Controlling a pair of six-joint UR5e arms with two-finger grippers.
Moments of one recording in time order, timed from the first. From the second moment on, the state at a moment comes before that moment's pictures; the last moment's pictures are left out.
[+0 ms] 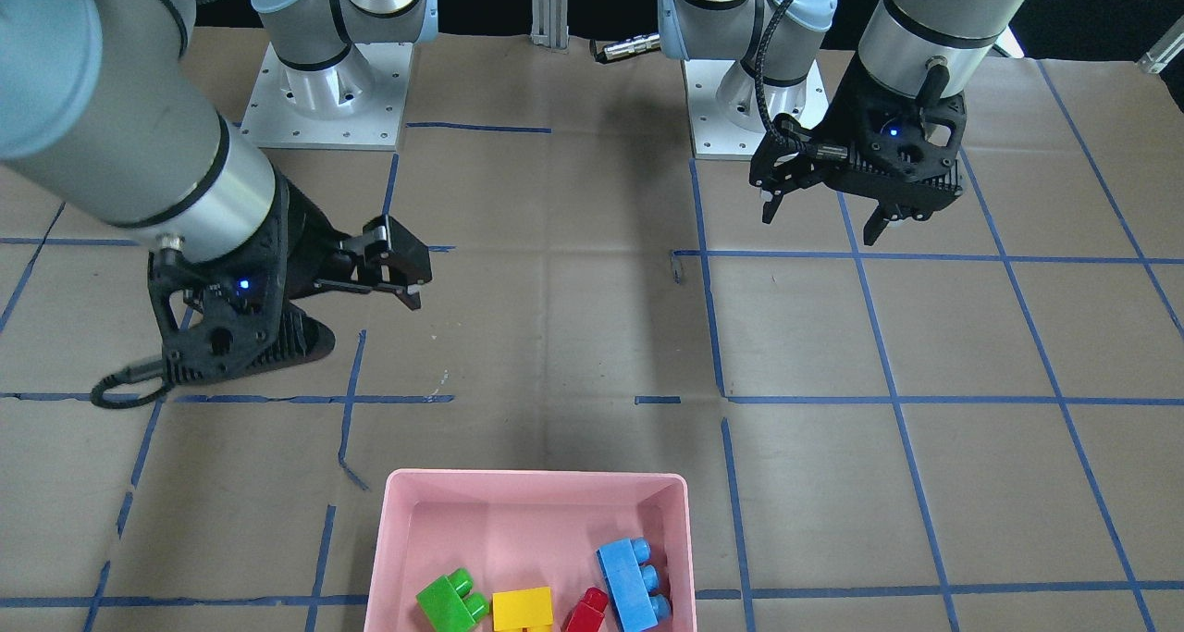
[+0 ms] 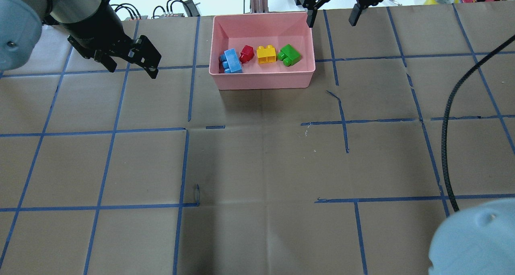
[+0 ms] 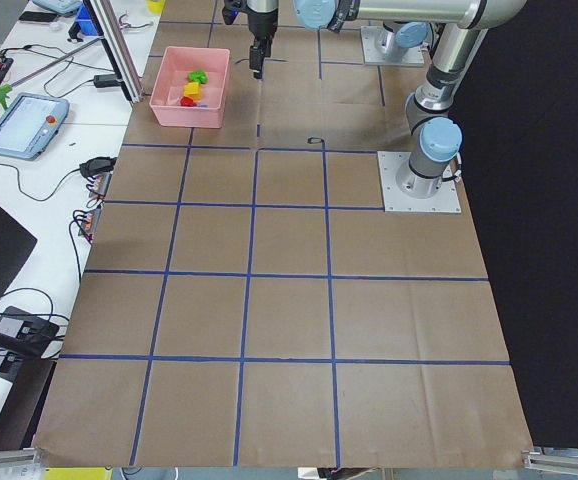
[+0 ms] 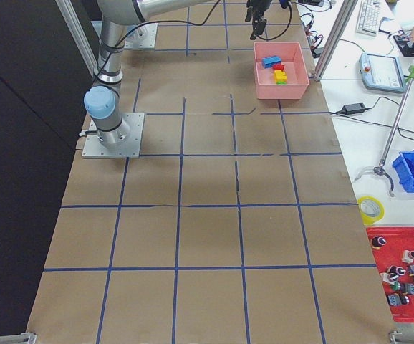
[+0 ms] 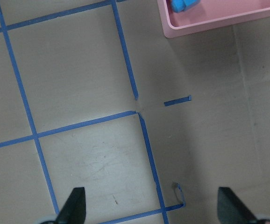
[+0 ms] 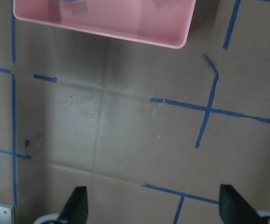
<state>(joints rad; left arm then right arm) -1.54 -1.60 -1.52 -1.54 1.55 0.26 1.65 -1.25 1.04 -1.20 -1.43 -0.11</state>
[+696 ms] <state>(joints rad) -1.51 -1.59 -1.53 -1.54 1.55 0.17 1.65 -1.55 1.55 -1.51 -1.50 -0.10</state>
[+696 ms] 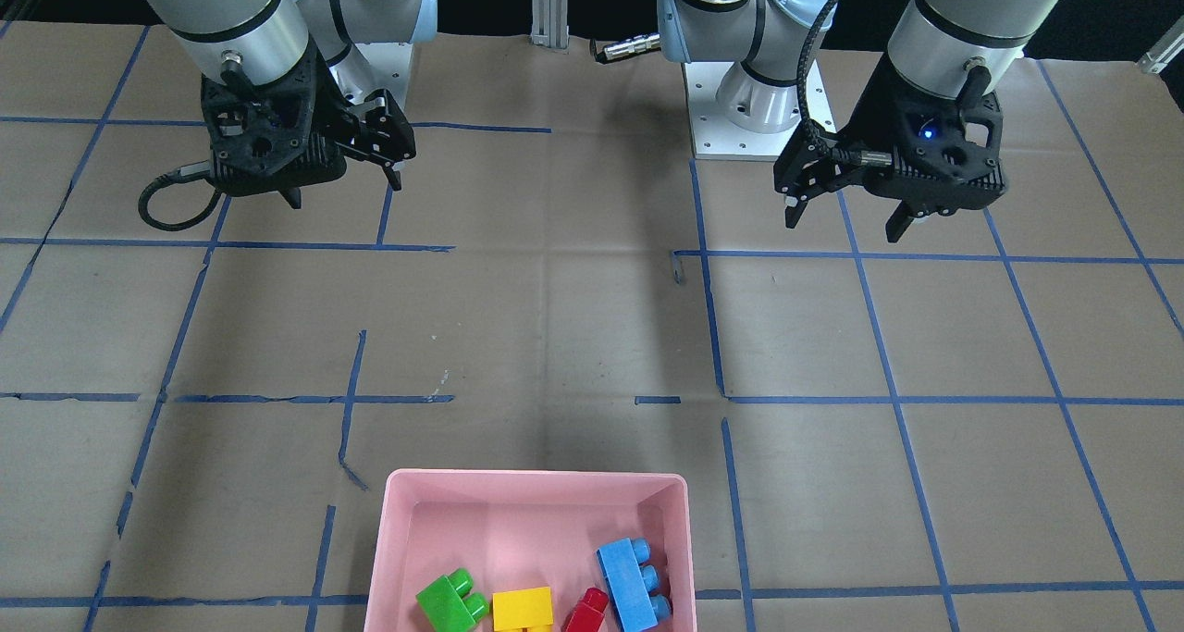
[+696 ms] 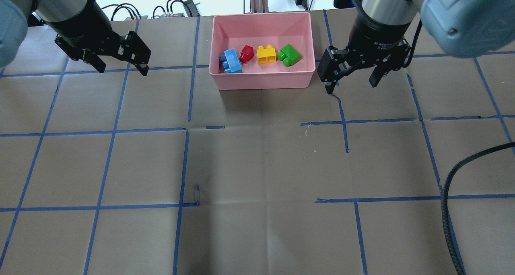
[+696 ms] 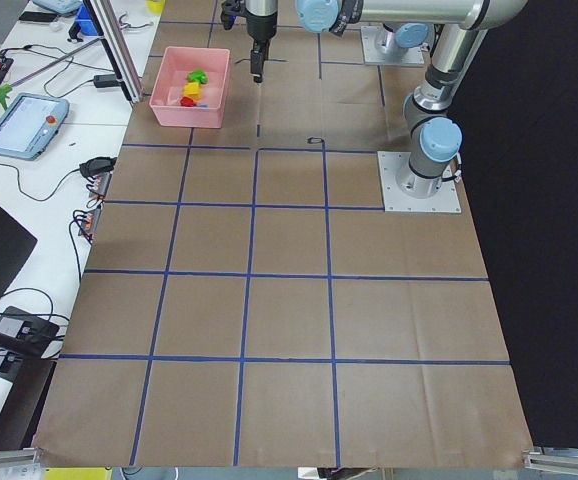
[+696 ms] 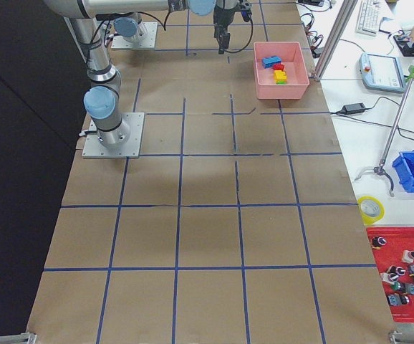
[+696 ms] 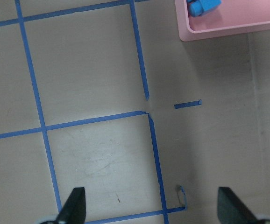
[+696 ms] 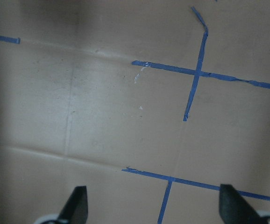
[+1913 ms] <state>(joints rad) -1.52 -1.58 -1.54 -1.54 1.55 0.08 1.64 -1.60 1.60 -1.57 -1.57 0.12</state>
